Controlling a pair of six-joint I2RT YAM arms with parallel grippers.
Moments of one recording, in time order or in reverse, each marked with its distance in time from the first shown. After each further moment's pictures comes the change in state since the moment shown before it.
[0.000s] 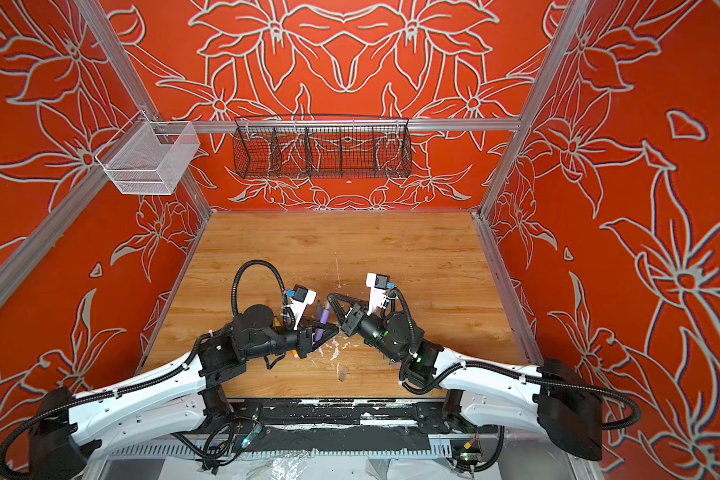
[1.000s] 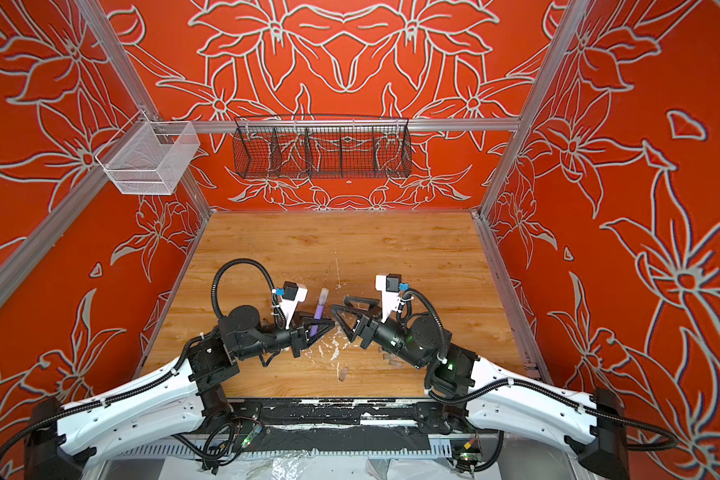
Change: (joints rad) left arm 0.013 -0.071 -0.006 0.045 0.018 0.125; right arm 0.035 -0.274 0.129 -0.443 -0.027 -0.167
